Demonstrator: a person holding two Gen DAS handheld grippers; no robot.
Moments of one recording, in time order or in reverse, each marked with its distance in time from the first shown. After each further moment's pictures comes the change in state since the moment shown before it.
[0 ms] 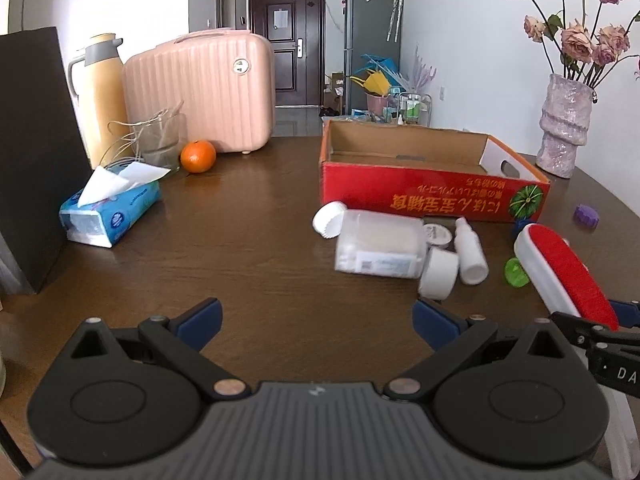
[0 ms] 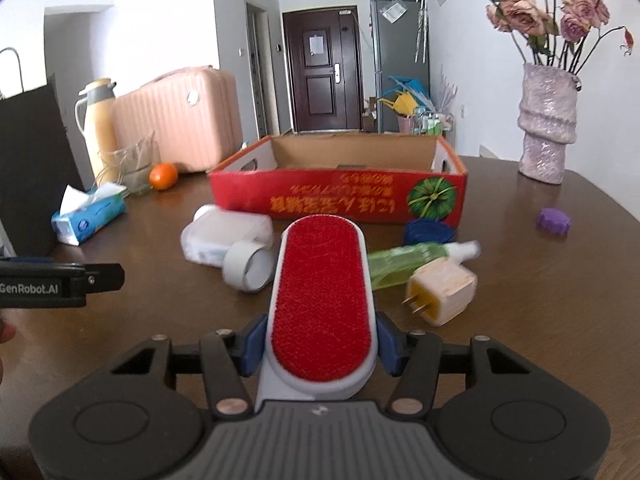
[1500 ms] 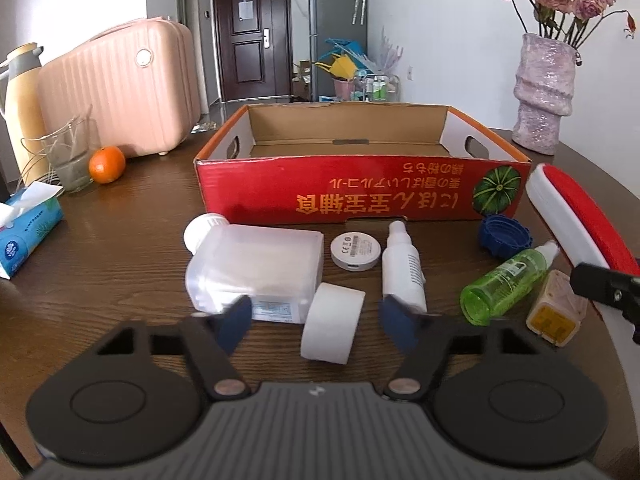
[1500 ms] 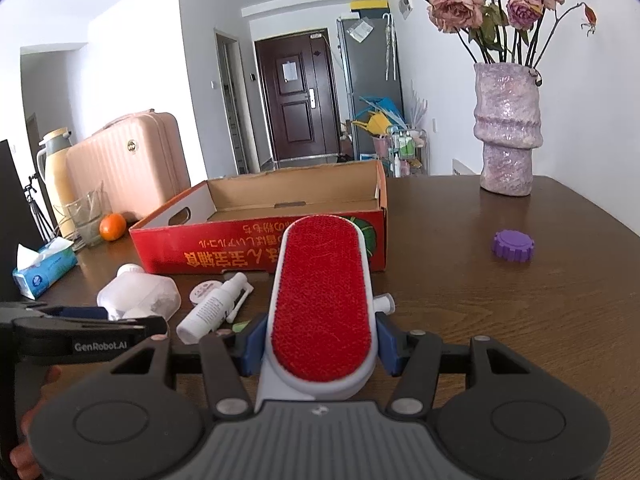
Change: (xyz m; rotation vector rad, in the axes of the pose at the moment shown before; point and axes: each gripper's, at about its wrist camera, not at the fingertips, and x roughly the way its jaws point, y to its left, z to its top) left arm 0.092 -0.090 0.016 0.073 0.038 -0.061; right arm 0.035 -0.086 0.023 0.071 -0.086 -0.025
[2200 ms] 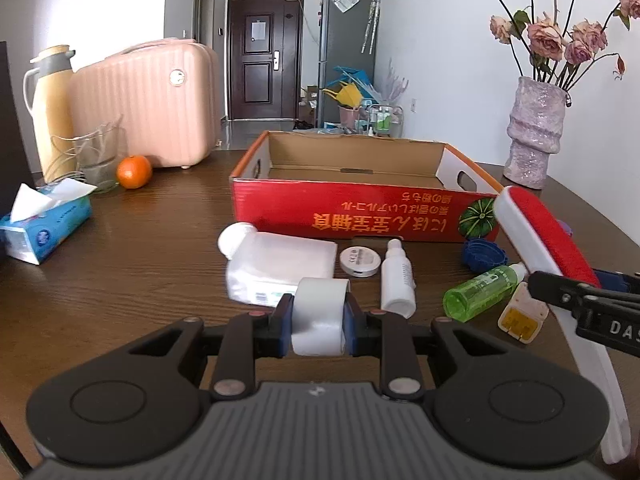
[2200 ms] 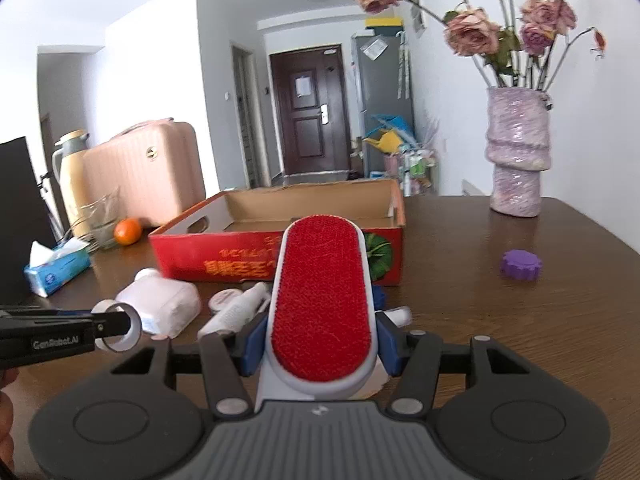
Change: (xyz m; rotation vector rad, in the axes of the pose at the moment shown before) left arm -0.062 0.019 -0.013 -0.067 -0.086 -0.004; right arm -0.012 0.017 0.001 -0.039 -0.020 0.043
